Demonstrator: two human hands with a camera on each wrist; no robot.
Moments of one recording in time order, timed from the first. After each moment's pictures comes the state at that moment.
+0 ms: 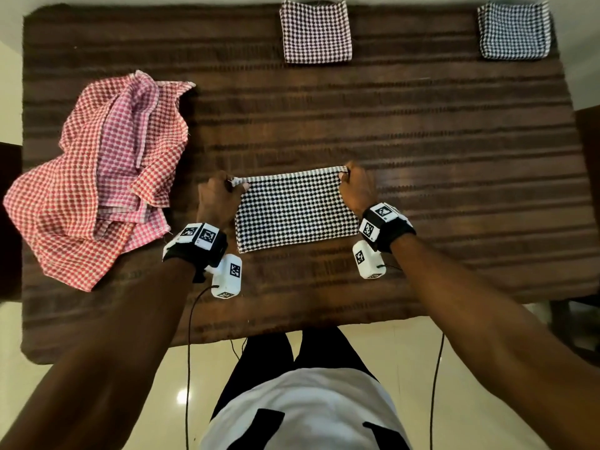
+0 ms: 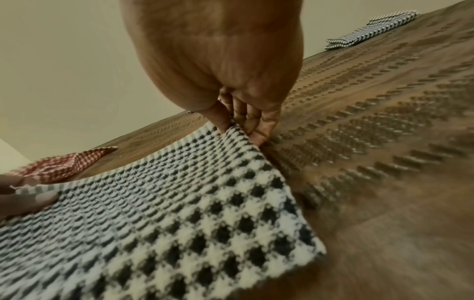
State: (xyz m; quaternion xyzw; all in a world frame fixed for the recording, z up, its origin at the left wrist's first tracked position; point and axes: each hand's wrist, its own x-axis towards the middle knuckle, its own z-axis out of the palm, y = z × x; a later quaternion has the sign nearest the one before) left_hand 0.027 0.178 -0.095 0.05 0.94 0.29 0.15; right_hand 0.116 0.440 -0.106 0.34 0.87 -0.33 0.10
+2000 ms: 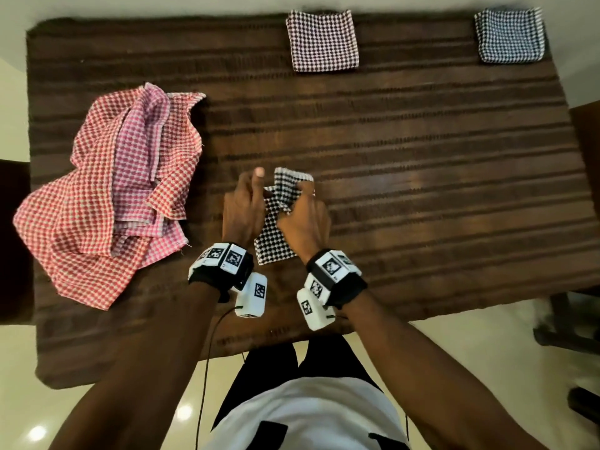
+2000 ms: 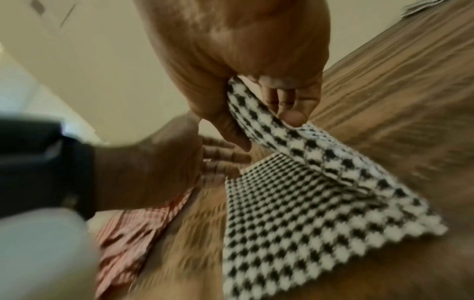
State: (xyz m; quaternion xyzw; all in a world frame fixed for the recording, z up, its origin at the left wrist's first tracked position) left_hand 0.038 0.184 -0.069 0.10 0.90 0.38 0.17; right_hand 0.108 0.279 -0.039 0.36 0.84 -0.39 0.05
